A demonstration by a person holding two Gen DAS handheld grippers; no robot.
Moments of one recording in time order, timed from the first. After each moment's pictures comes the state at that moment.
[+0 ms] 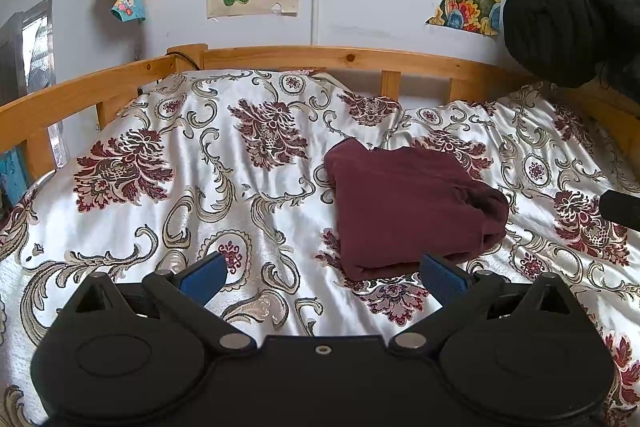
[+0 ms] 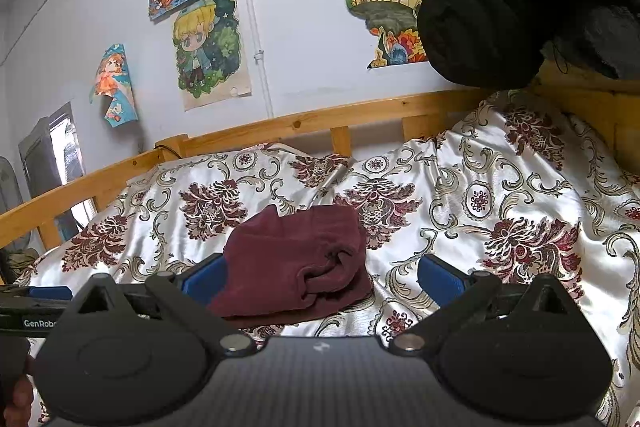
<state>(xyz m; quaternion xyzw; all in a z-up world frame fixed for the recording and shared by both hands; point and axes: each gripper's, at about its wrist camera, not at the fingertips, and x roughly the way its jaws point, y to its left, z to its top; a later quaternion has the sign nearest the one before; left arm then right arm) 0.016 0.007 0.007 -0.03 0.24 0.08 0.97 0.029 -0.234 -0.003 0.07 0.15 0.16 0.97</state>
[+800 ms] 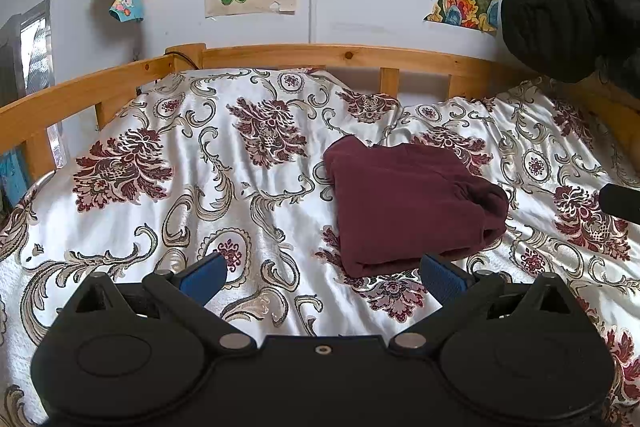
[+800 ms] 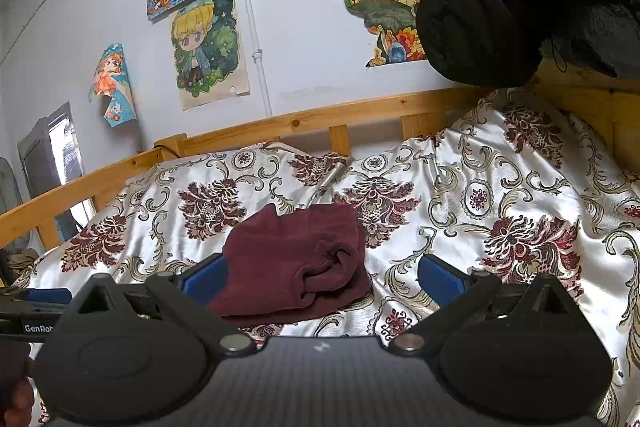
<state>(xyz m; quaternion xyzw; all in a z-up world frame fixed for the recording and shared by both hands) 0.015 0.007 0.005 -0.03 0.24 0.08 0.97 0.030 -0.235 -0.004 0.07 0.15 0.16 0.97</state>
